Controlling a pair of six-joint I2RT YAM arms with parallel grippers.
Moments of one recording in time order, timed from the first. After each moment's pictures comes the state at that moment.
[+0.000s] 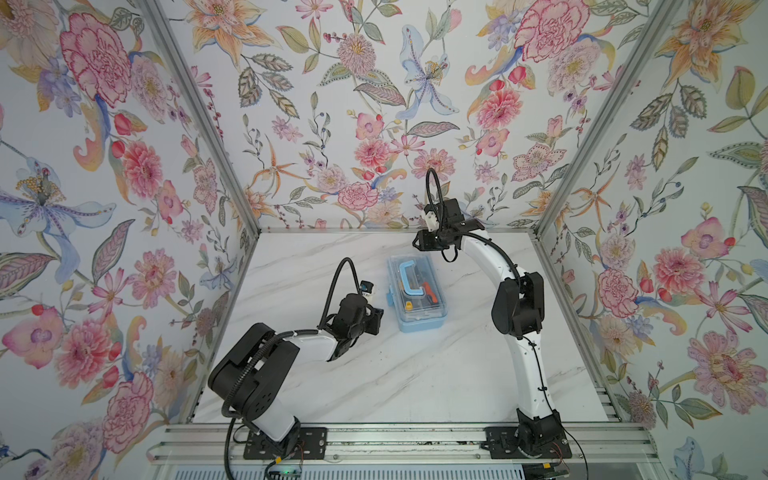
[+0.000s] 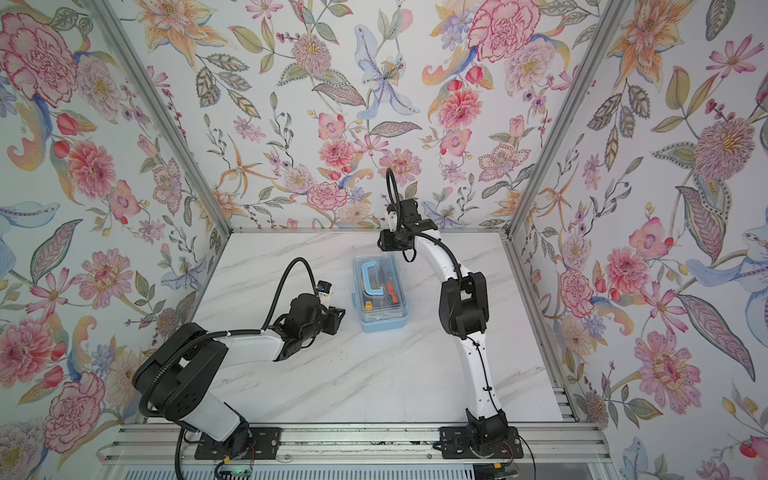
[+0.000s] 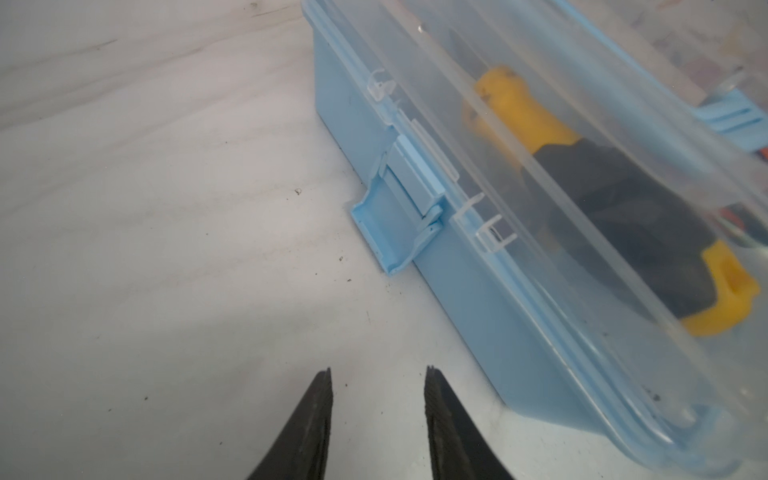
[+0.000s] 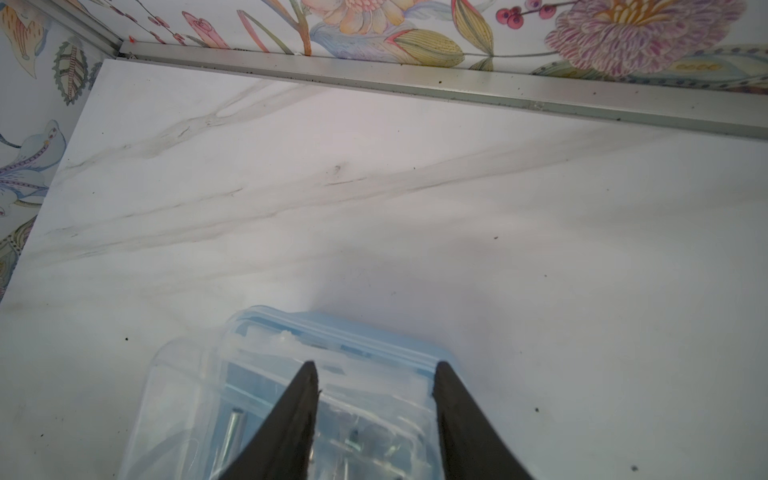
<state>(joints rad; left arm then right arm) -0.59 1.62 0.62 0.39 0.00 -0.28 0.38 2.36 2.22 -0.73 -0.28 0.16</state>
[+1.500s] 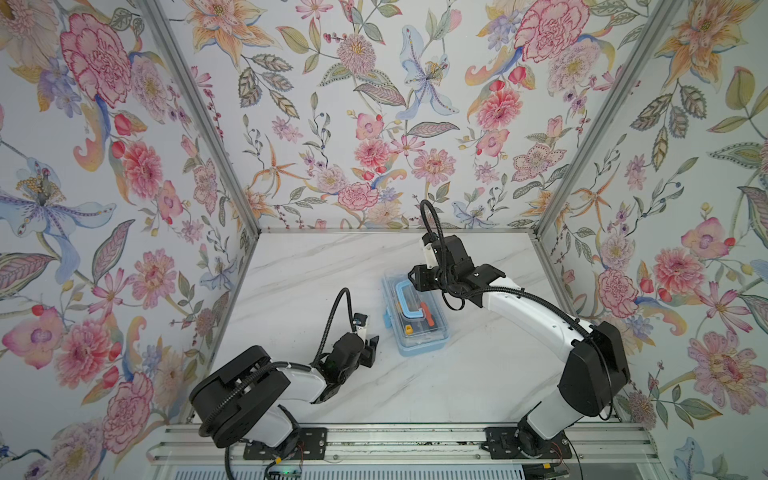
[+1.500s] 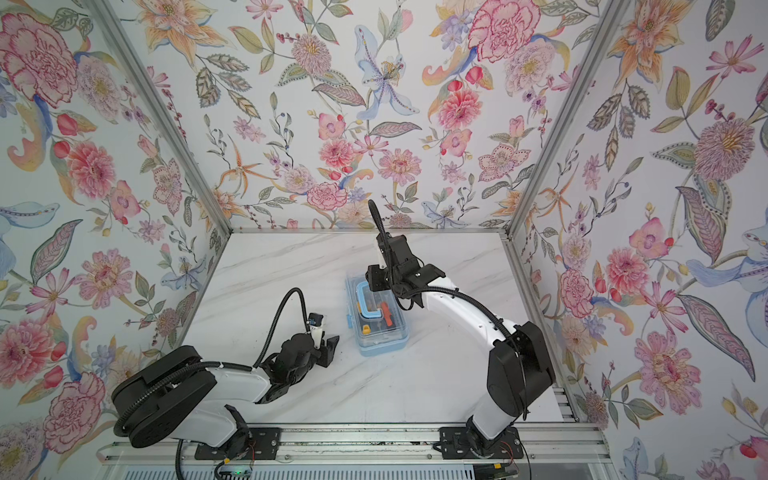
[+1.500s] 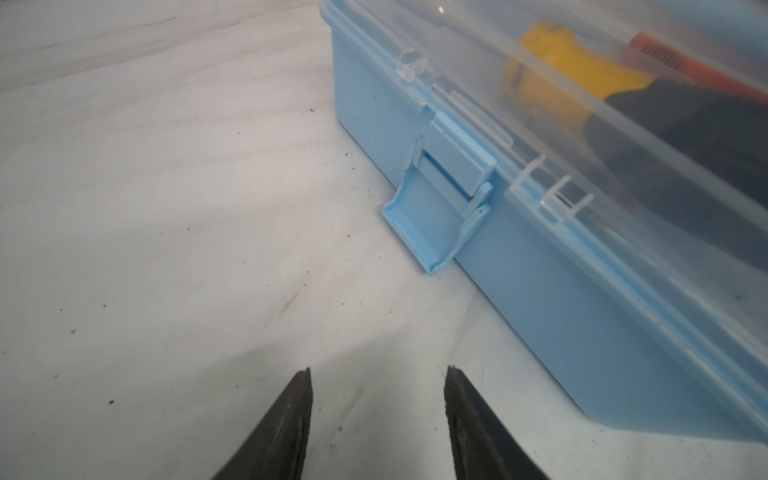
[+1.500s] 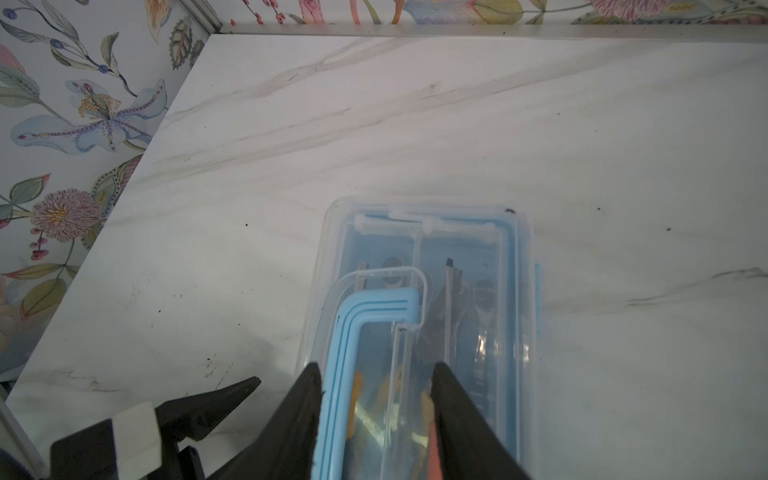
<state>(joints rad) -0.81 1.49 0.26 0.70 -0.26 -0.32 0.66 1.60 1.30 -0.45 -0.04 0.37</state>
